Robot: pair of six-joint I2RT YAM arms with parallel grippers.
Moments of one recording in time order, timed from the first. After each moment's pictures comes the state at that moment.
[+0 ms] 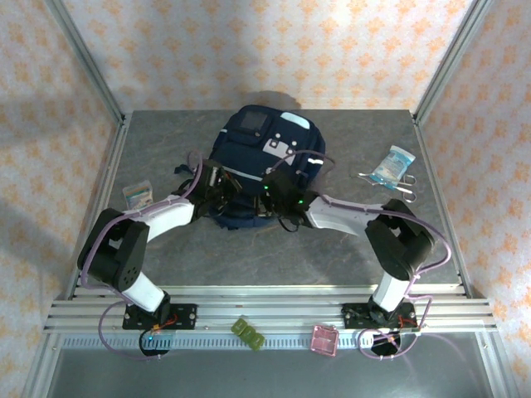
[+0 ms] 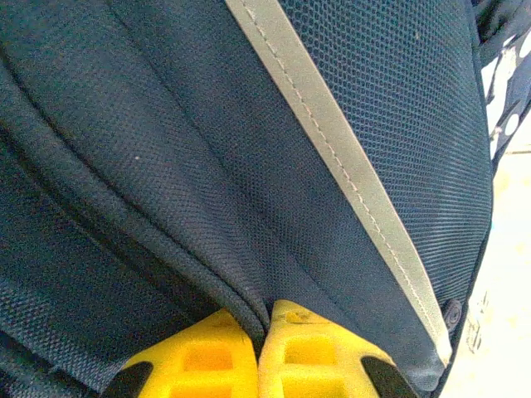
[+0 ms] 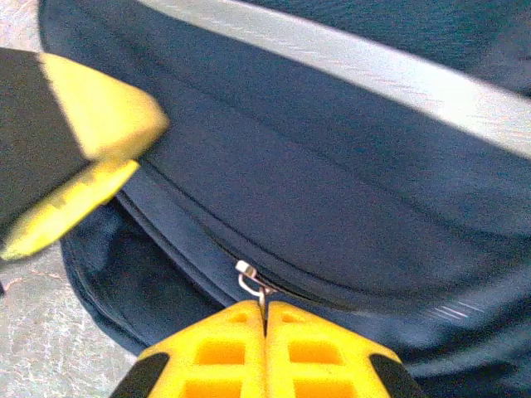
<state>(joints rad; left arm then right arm) -0.34 1.57 0.83 0.03 0.14 -1.04 0.79 1.70 1.04 -0.12 0.00 0.66</state>
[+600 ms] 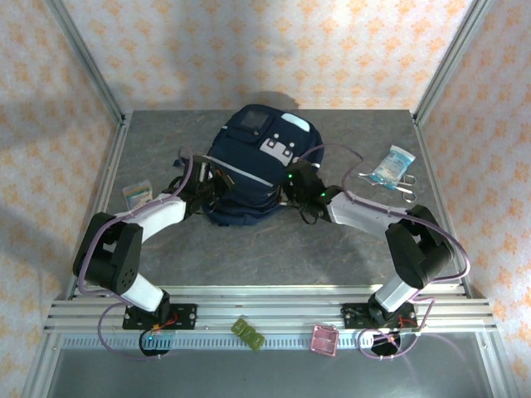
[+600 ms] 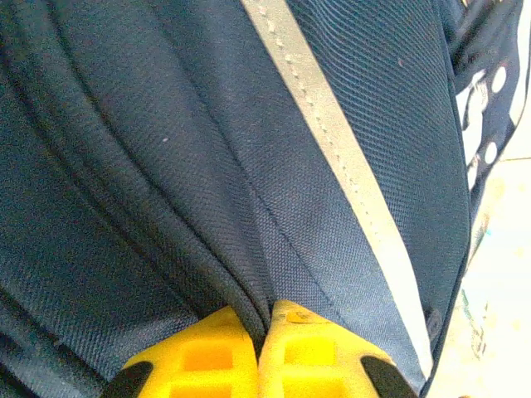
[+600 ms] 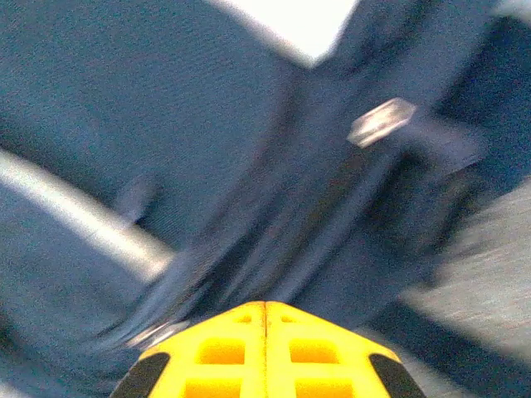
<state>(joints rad) -0.26 1.54 0.83 0.01 0.16 -0.95 0.61 1.62 1.00 -0.16 0.06 0.65</state>
